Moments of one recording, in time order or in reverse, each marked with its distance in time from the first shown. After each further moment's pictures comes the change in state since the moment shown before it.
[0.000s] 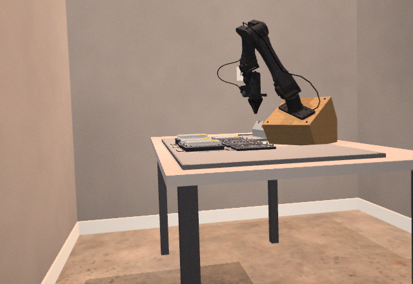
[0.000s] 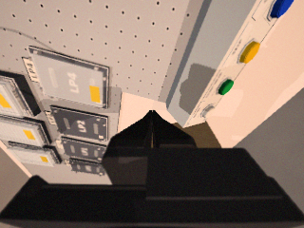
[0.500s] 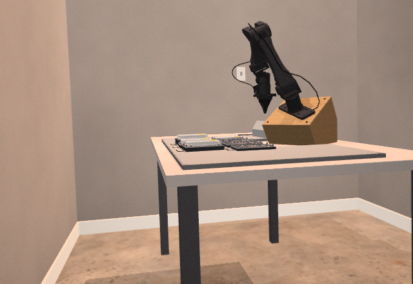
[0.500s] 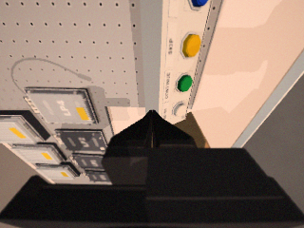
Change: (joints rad) arm -0.175 0.145 0.071 0.006 0.050 0.069
